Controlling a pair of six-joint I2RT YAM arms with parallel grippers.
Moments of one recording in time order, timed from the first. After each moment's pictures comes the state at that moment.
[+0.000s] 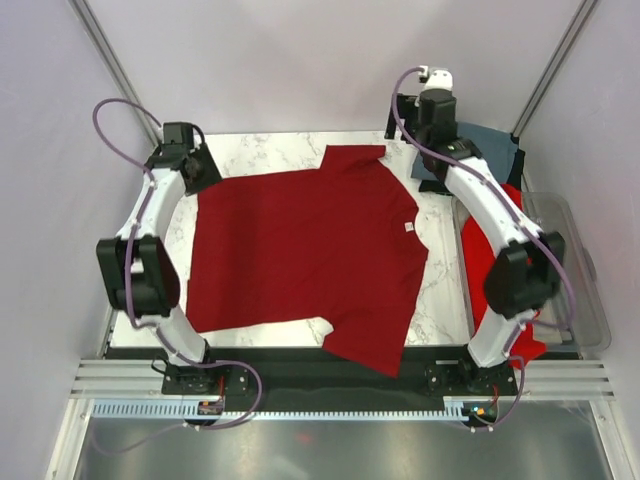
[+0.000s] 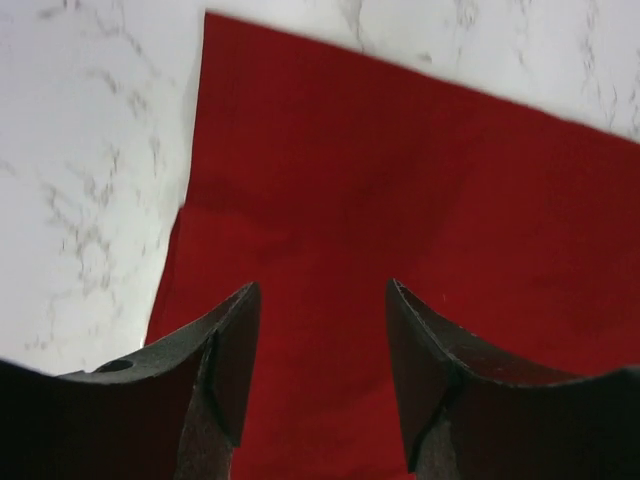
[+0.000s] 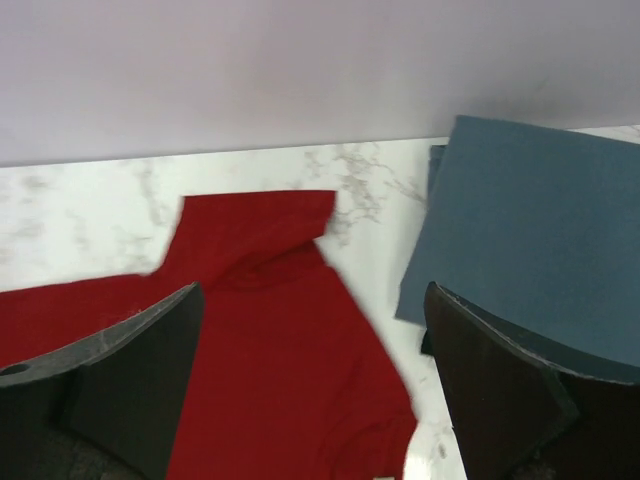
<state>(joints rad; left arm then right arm) 0.04 1.82 1.59 -0.62 -0.07 -0.34 0.29 1.87 1.76 -0.26 0.28 0.17</state>
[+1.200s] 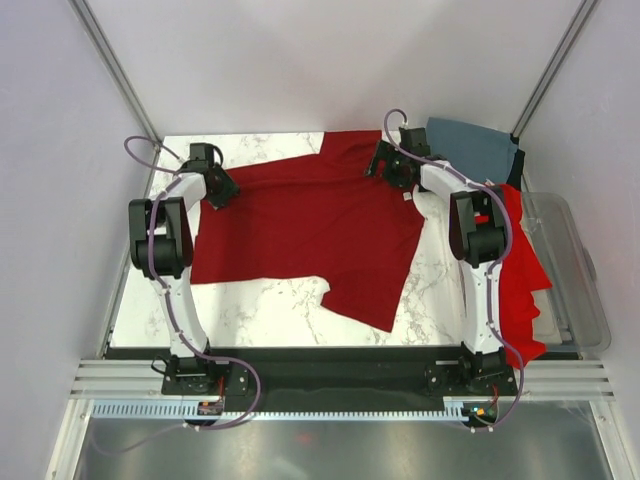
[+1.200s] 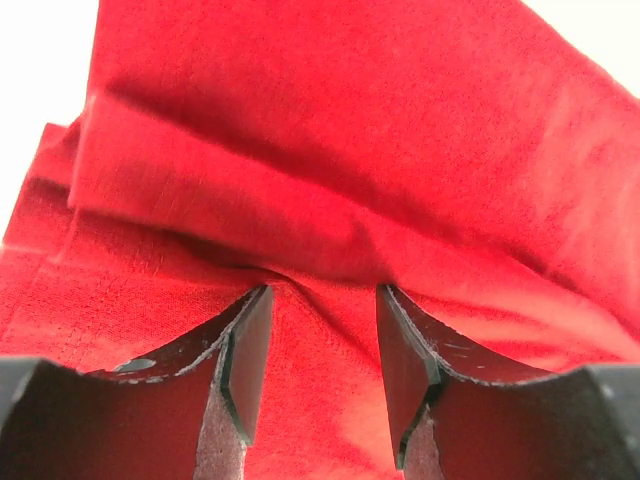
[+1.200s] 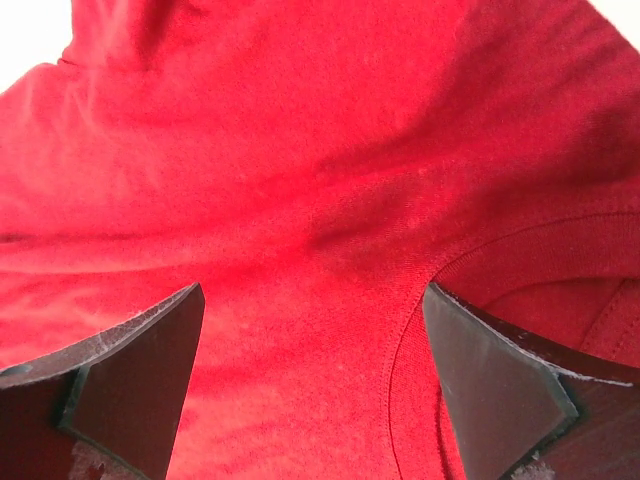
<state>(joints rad) 0.04 2.10 1.50 -0.36 0.01 -0.66 0.21 2.30 1.78 -0.25 -0.20 0.50</state>
